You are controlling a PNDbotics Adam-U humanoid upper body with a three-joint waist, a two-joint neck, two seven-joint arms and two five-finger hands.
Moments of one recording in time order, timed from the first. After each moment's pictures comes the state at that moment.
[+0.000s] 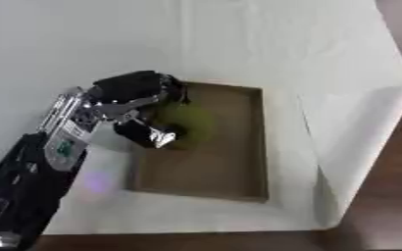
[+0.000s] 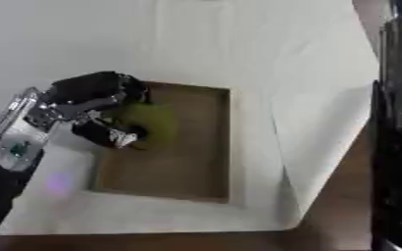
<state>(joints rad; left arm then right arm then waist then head) -0.80 0.25 -0.31 -1.36 -0.72 -0.55 -0.54 -0.78 -0.29 -0.09 -1.98 0.39 -0.04 -0.25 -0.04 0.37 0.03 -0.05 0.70</state>
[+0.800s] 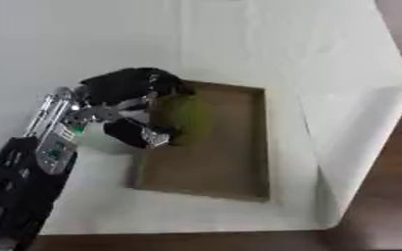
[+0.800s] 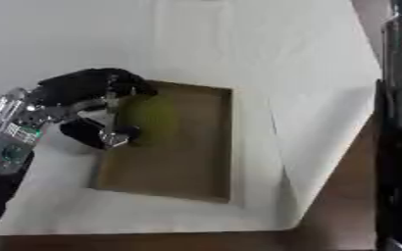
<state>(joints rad) -0.78 0.26 -0.23 -1.46 -0.83 -0.60 -0.49 -0.77 -0.32 -0.09 -1.98 0.40 -0.02 -0.24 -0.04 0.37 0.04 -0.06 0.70</state>
